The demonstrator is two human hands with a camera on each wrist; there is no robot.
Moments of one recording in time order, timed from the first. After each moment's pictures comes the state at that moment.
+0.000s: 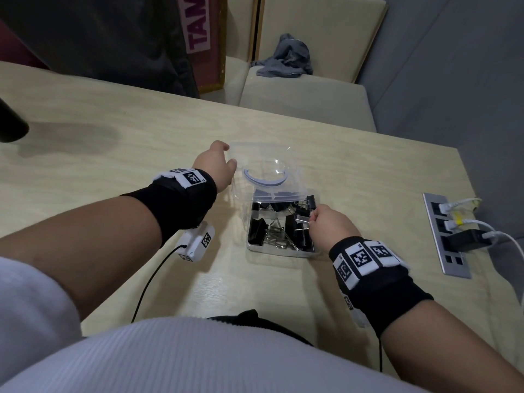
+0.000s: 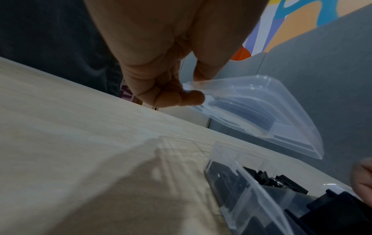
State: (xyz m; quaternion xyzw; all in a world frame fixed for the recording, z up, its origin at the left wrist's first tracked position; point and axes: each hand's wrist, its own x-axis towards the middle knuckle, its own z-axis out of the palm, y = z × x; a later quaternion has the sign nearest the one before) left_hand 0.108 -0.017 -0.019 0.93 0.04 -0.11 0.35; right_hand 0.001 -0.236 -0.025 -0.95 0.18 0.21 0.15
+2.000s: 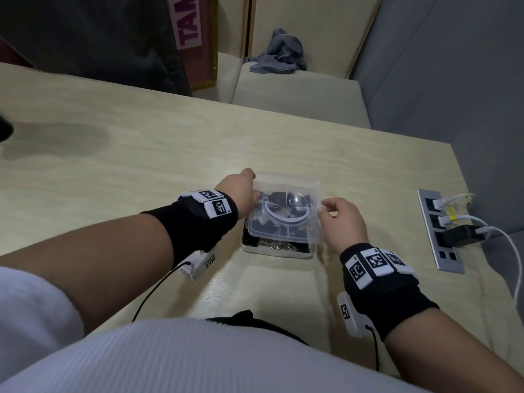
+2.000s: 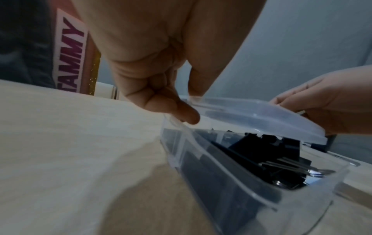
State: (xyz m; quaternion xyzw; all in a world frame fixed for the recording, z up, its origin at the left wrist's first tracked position) left_hand 0.075 -0.060 -0.030 0.95 -0.09 -0.19 0.22; right_hand -0.010 -0.268 -0.040 -0.91 0.23 0.01 0.35
